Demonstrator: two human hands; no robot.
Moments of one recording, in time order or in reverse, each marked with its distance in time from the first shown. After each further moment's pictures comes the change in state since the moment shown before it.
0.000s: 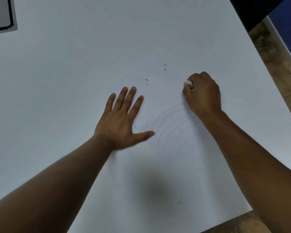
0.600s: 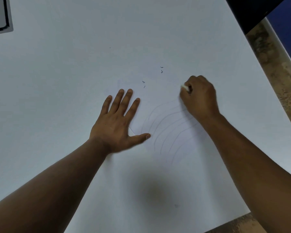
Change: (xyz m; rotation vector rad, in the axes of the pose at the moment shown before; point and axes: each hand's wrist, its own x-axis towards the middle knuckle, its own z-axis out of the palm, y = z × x) left_hand 0.000 0.000 -0.001 0.002 0.000 -0.006; right_hand 0.000 0.008 -0.001 0.168 -0.032 -0.061
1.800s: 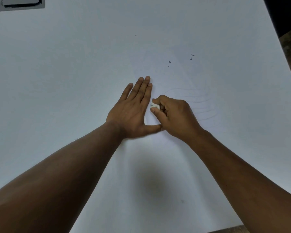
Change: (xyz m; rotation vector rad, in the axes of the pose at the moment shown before) left_hand 0.000 -0.002 0.003 -0.048 0.026 -0.030; right_hand -0.051 -0.098 0.025 0.204 -0.405 -0.212
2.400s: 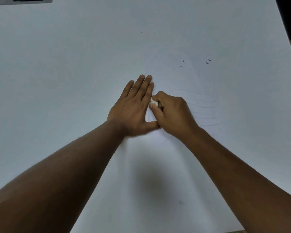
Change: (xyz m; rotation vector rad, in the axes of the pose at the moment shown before) left_hand -0.002 0.001 0.004 -0.007 0.065 -0.041; right_hand 0.010 -0.007 0.008 -0.025 0.024 -0.031
